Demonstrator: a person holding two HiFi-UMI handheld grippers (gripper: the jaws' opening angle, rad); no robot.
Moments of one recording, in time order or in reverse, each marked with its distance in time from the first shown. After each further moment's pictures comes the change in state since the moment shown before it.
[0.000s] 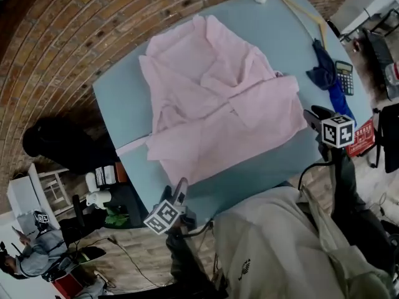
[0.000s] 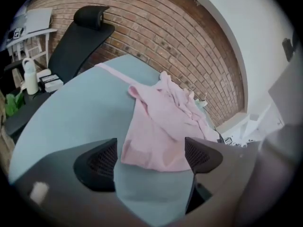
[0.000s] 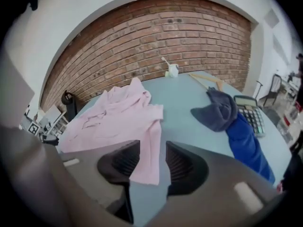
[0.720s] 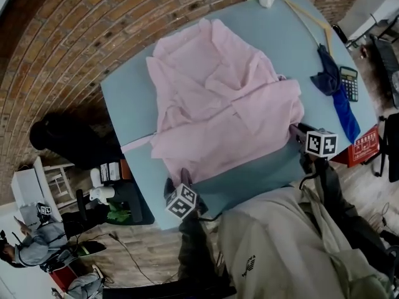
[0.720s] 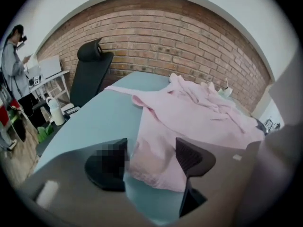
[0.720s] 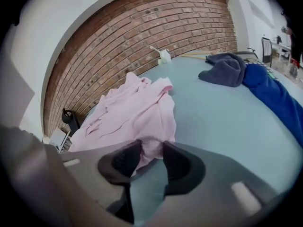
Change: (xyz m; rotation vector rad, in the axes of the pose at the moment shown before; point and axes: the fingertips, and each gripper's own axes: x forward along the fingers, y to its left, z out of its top) left arm 0.026 0.013 0.005 0.188 -0.129 0.395; right arm 0.044 0.034 -0.054 0.259 0.007 0.071
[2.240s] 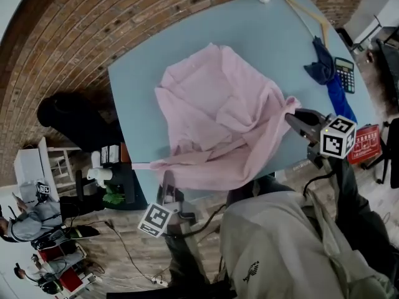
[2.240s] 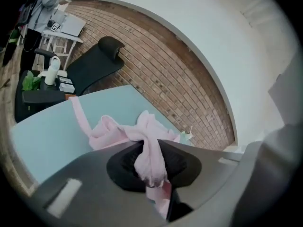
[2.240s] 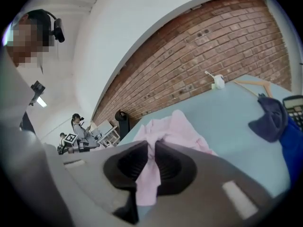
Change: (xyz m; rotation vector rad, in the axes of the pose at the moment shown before) left arm -0.152 -0.039 0.024 -0.425 -0.240 -0.429; right arm -0.121 0.113 0.048 -0.329 -0.147 0.502
